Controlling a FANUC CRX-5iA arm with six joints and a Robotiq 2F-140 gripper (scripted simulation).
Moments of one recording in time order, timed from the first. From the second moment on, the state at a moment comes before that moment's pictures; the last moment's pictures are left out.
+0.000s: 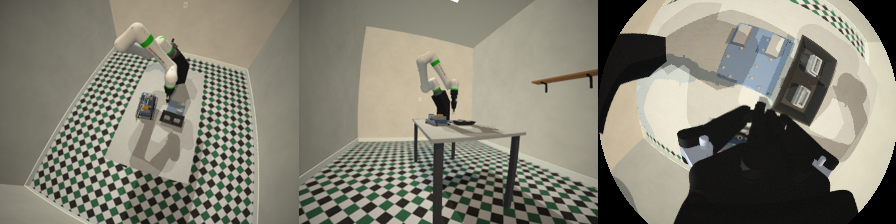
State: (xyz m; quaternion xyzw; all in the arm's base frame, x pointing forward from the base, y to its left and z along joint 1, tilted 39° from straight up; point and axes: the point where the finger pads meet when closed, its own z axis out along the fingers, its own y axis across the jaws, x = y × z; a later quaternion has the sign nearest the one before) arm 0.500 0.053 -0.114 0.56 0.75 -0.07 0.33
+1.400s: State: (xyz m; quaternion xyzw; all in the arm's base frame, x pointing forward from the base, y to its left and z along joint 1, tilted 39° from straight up) arm 0.474 0.082 -0.067 0.56 0.75 -0.07 0.33
